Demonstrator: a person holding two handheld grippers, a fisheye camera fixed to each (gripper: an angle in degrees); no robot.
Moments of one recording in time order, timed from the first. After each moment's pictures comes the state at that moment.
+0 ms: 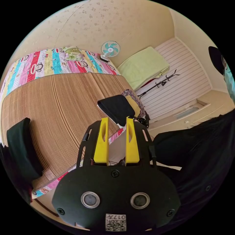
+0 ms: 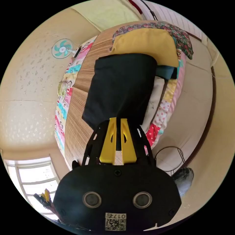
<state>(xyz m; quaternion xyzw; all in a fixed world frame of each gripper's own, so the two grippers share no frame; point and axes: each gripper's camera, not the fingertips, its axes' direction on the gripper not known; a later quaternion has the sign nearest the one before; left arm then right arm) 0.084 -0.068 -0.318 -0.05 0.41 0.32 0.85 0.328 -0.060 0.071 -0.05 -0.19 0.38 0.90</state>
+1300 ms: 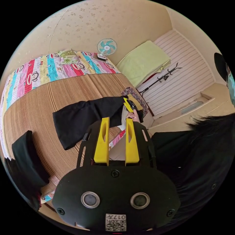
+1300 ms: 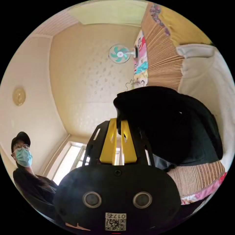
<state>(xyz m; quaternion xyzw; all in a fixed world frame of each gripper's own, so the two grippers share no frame) 0.218 0.002 -0.336 -0.03 0.38 0.37 0.84 0.176 0.028 0.005 0.09 -0.62 0.32 0.71</state>
